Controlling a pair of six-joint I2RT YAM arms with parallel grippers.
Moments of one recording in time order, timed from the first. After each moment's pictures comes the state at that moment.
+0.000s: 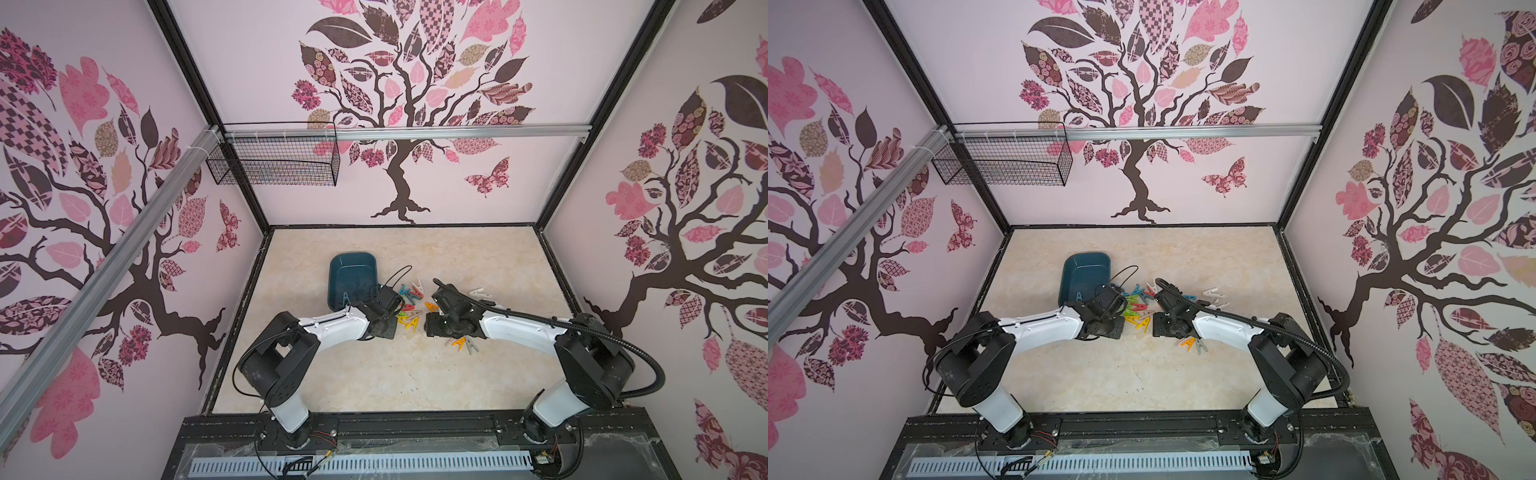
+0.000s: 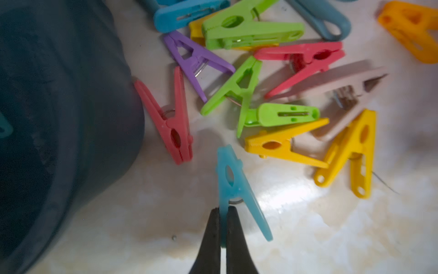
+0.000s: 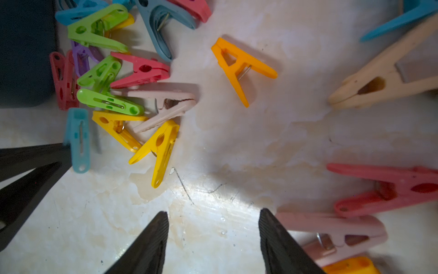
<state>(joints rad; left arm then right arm) -0.72 1.63 0.93 -0.42 -0.12 -0.40 0.70 1.58 0.87 -0.35 -0.01 0.68</state>
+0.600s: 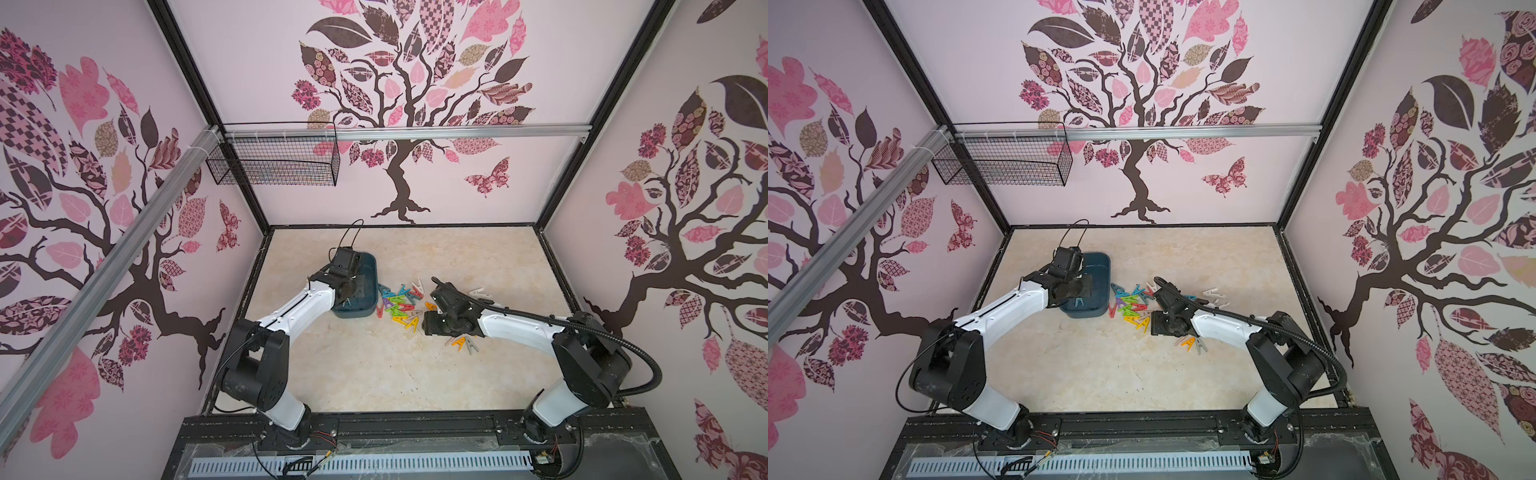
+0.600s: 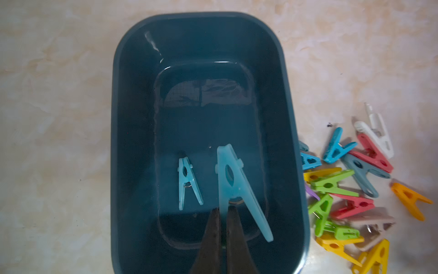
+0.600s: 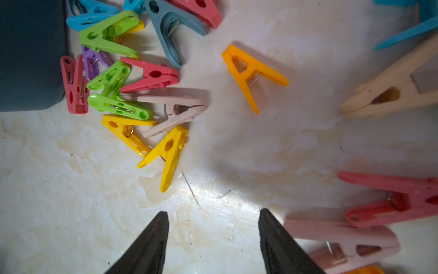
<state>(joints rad) -0.36 1.63 1.12 -0.48 -0.16 -0.29 0.70 1.60 0.89 -0.35 -0.02 0.68</state>
